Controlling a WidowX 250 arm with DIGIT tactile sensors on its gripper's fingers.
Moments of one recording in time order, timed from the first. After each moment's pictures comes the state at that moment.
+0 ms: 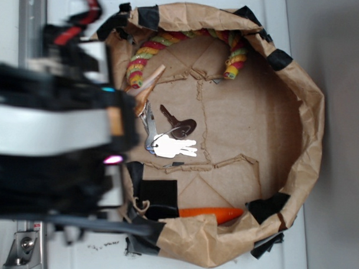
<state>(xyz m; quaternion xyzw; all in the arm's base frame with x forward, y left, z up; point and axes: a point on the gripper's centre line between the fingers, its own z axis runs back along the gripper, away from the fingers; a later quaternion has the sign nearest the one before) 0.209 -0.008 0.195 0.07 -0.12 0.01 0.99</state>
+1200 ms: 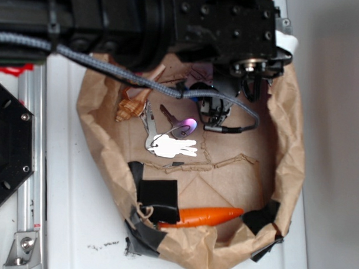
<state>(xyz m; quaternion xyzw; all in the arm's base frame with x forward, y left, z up) 0.298 0.084 0.066 0.09 -0.04 -0.07 0.99</state>
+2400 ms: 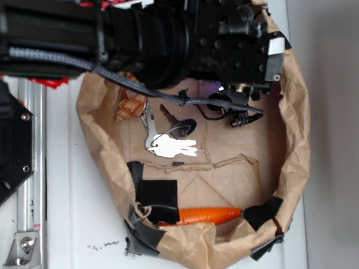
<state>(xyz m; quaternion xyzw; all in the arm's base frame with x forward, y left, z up) 0.302 0.092 0.034 0.13 -0.07 0.17 0.98</state>
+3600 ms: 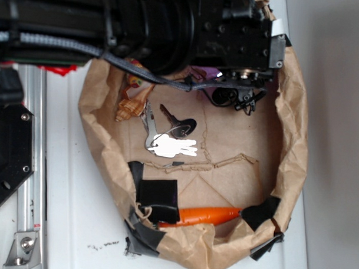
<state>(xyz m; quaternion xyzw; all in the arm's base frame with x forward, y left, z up) 0.298 0.106 0.032 0.12 -0.06 0.25 0.96</state>
